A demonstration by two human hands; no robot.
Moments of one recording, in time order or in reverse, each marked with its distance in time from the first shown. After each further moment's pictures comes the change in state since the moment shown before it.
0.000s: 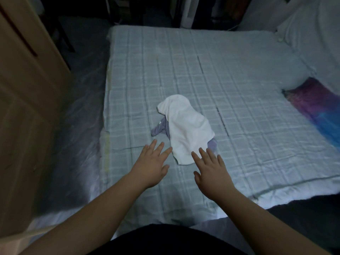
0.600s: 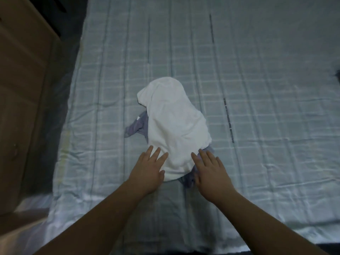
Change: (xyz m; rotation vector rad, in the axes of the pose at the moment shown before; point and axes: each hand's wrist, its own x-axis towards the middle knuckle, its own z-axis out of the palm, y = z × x) left_hand 0.222 0.049 0.143 -0.065 -0.169 -0.149; right_hand 0.163 0.206 0.147 0.147 -0.196 -0.117
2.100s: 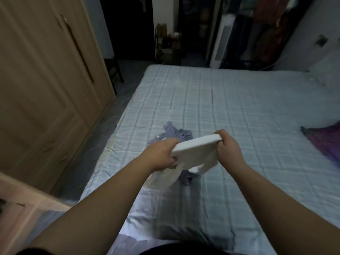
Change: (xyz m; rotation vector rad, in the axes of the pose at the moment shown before) left_hand -0.232 0.177 -0.174 -0.315 0.349 -0.099; right_hand -0.215 -0.024 -0.212 0.746 0.509 0.023
